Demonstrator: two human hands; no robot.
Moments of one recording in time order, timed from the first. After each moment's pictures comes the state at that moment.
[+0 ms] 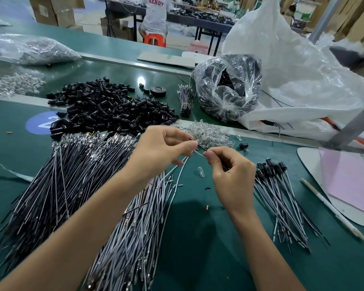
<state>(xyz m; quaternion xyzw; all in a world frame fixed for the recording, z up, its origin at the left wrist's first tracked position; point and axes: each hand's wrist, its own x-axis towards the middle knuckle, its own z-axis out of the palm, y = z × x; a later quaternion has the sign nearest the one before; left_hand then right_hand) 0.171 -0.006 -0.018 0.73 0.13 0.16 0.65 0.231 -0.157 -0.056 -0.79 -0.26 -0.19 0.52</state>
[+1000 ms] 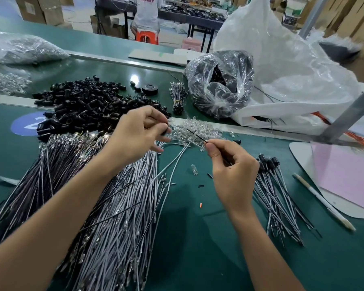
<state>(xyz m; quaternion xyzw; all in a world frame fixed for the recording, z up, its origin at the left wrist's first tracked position) 0.180 0.024 -0.011 0.77 0.12 0.18 0.60 0.231 -0.163 -0.052 -0.76 -0.25 -0.23 0.55</state>
